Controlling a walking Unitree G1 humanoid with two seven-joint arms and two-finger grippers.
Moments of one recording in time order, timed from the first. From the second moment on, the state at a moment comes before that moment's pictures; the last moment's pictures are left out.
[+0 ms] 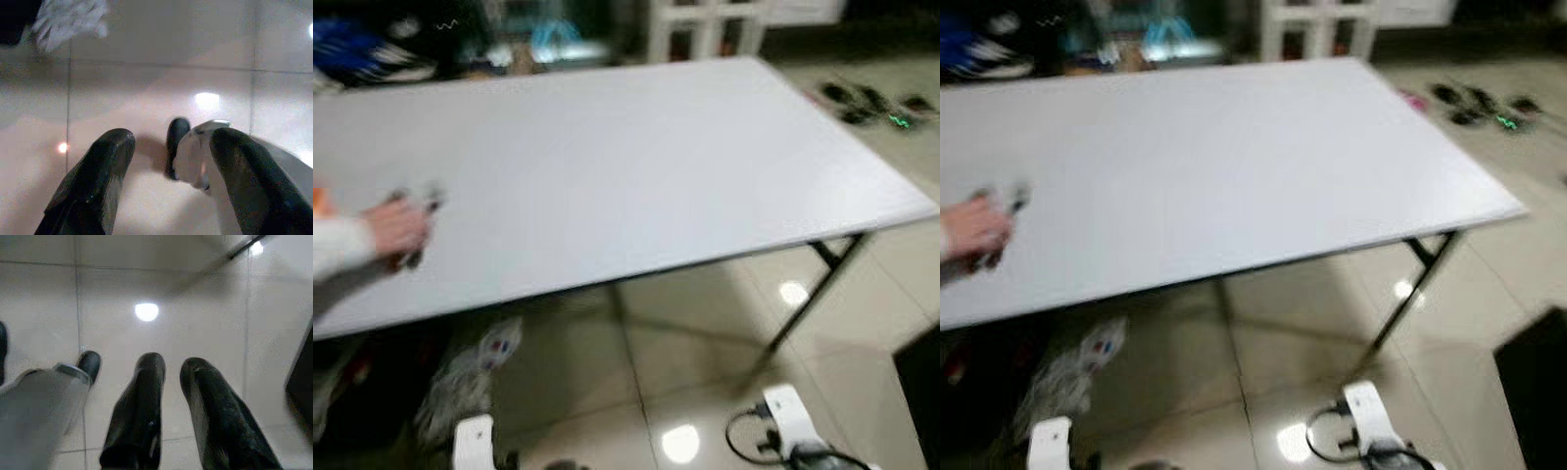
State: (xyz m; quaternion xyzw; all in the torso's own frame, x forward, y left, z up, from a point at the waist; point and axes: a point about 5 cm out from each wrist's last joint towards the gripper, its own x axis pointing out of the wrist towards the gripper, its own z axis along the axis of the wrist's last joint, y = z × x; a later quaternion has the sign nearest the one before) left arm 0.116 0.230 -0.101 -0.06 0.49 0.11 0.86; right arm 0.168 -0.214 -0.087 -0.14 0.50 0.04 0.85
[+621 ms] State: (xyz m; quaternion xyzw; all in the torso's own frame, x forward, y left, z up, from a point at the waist) left arm 0.121 0.225 -0.100 -0.05 0.49 0.10 0.86; right arm 0.161 -0.224 -0.088 -0.15 0.52 0.04 0.84
